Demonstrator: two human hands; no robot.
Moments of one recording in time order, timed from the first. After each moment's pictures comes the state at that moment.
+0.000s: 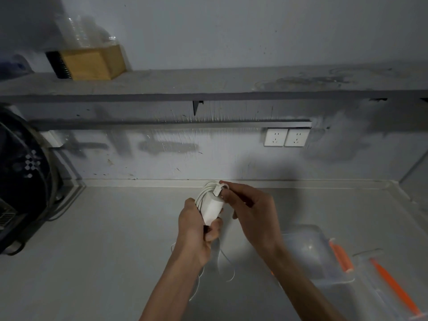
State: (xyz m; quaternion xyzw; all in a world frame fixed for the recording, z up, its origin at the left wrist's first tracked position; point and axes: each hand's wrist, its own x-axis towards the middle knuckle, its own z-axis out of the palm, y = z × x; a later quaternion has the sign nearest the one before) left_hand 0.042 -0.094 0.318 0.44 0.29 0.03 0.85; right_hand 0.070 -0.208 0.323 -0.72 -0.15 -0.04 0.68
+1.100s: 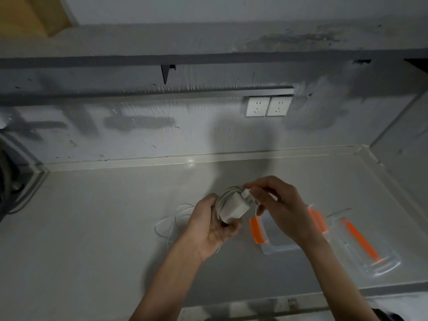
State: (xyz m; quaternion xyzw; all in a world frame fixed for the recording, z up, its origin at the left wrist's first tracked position) left_hand 0.060 -0.126 0.287 0.38 0.24 -0.23 0.86; right_hand 0.085 -0.291 0.293 -0.78 -0.13 0.01 0.61
